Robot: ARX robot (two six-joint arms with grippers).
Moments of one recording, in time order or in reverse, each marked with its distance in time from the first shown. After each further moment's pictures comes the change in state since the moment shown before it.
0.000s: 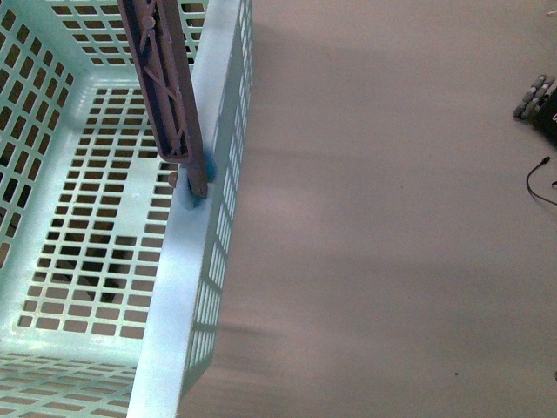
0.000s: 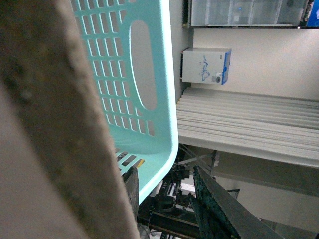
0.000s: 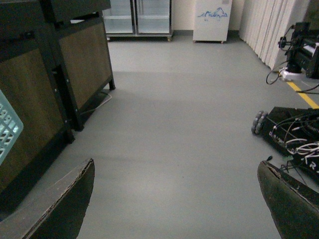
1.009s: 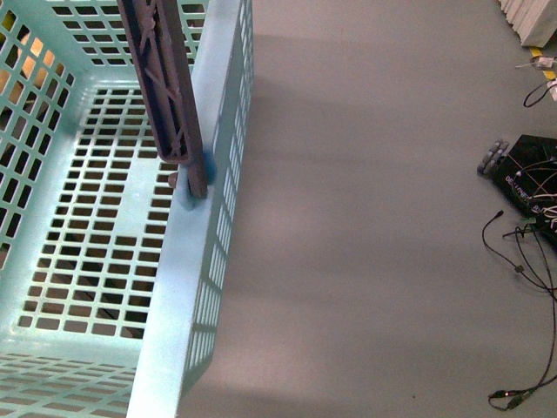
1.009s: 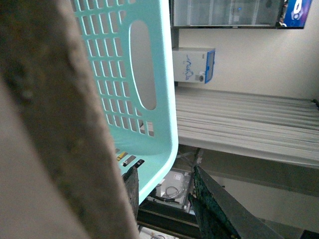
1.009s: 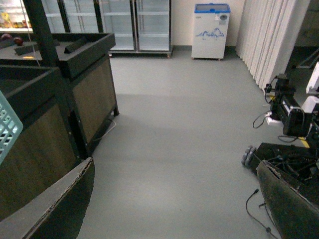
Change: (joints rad) left arm 0.000 0.000 0.000 0.000 0.000 0.000; right arm 0.000 0.000 0.000 0.000 0.000 0.000
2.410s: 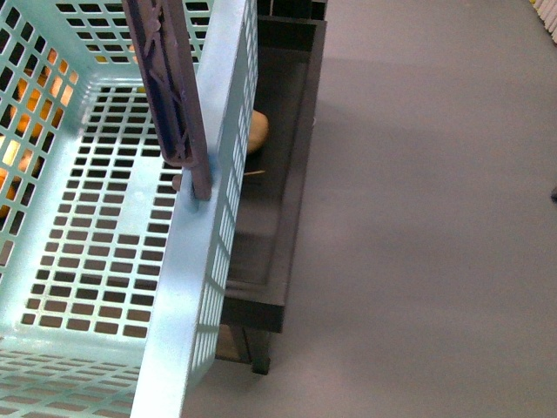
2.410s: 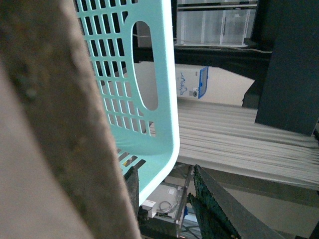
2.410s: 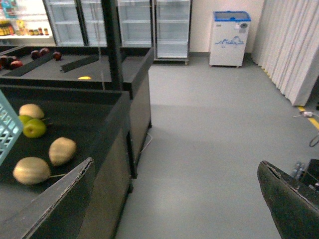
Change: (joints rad) left arm -0.006 0.000 0.000 0.000 -0.002 0.000; right arm 0.000 0.000 0.000 0.000 0.004 0.000
